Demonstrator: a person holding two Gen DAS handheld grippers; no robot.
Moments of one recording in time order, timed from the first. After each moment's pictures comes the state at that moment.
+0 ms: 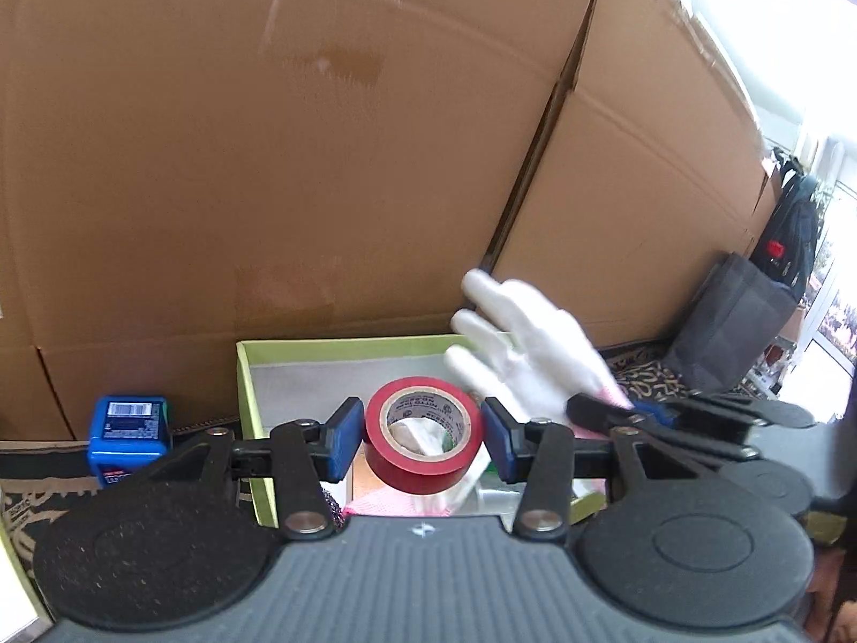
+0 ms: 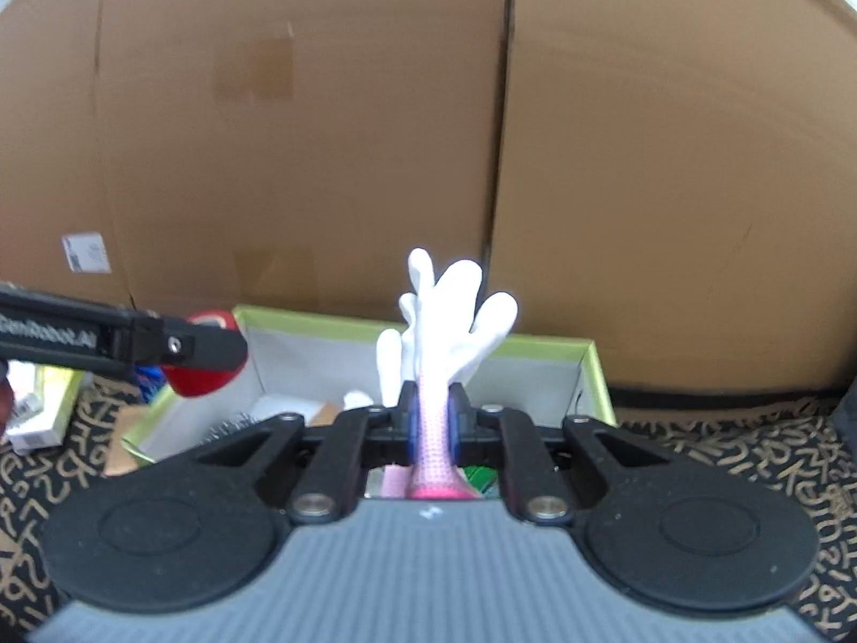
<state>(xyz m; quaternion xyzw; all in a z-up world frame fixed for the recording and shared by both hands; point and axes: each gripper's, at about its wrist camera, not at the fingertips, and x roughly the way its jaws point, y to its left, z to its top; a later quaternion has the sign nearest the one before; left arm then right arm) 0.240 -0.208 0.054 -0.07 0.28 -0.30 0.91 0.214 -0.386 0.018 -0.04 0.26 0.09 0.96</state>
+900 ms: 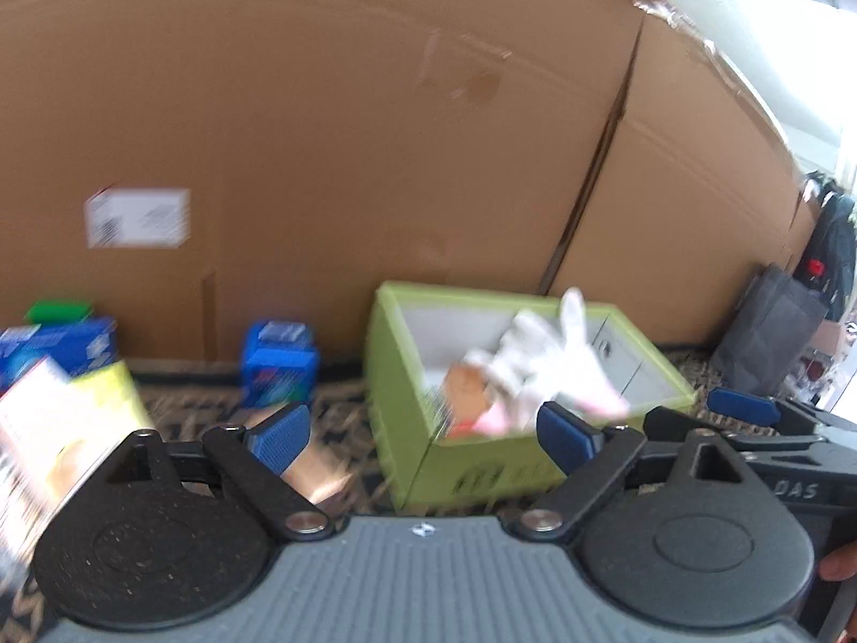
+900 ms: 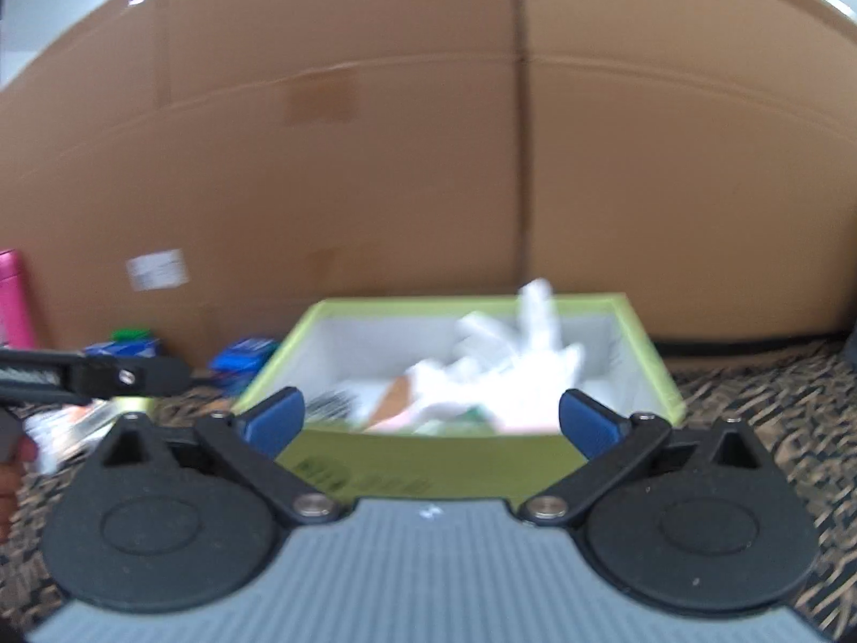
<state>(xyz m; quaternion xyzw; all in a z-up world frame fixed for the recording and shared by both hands) 0.150 -0.119 0.039 -0.08 0.27 -0.21 0.94 0.123 -0.344 0.021 0.02 0.23 0.12 0.96</state>
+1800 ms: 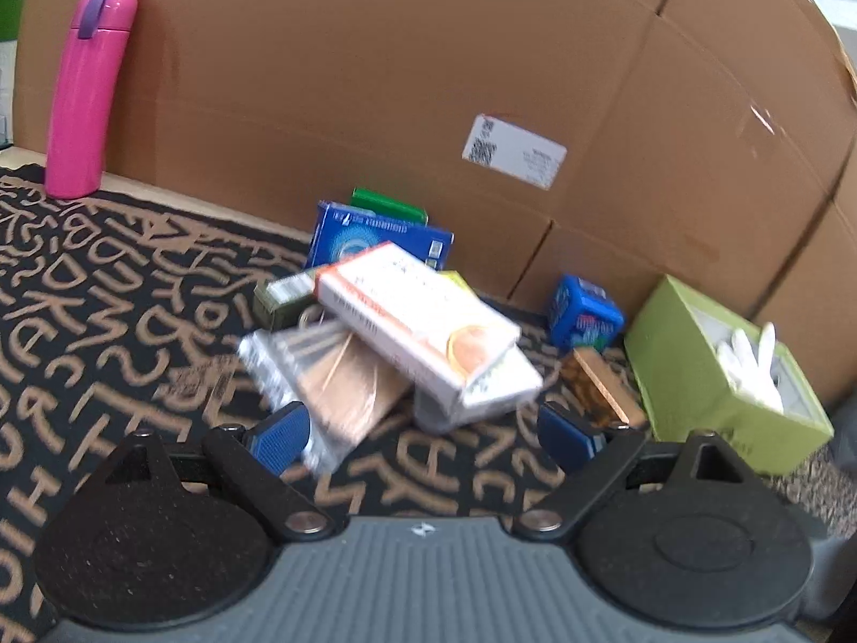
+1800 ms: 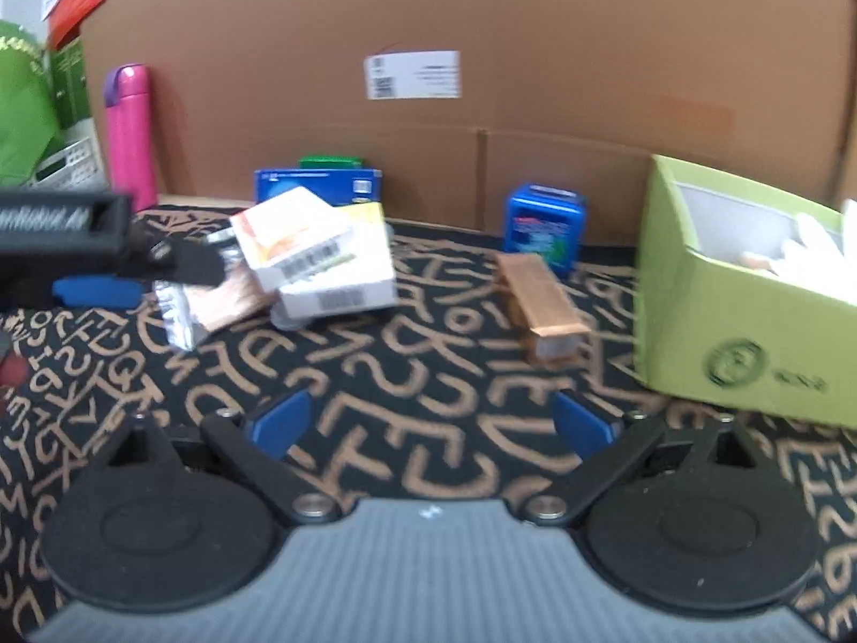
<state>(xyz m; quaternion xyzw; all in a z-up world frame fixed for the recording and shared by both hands) 0.136 0.047 -0.008 -0.17 0.30 -0.05 0.94 0.109 -0.131 -0.055 -0.06 0.32 0.24 0.92</state>
